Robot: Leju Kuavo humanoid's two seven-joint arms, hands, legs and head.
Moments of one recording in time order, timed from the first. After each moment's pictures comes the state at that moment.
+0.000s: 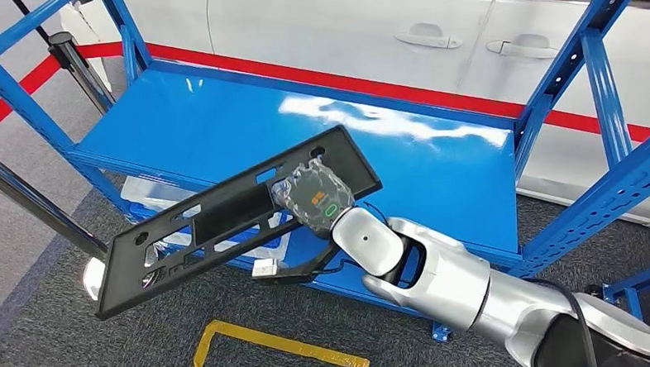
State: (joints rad) left arm -0.09 0.06 -0.71 -0.19 1.01 0.38 -0.01; right arm -0.86 -0.06 1.07 -1.25 1.09 0.09 0.22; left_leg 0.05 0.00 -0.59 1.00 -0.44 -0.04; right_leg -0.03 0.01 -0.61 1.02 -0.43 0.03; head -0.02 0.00
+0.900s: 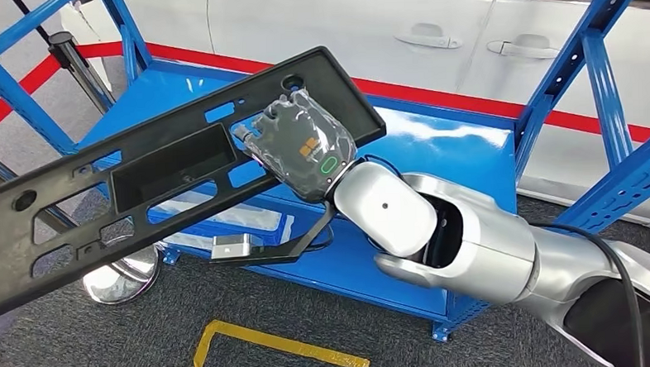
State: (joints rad) left arm -0.08 0.04 -0.72 -0.19 1.04 0.30 -0.17; right arm -1.10 -0.12 1.06 -1.64 0.88 0.21 0.35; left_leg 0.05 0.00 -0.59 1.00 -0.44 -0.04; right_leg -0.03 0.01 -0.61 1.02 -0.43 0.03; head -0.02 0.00
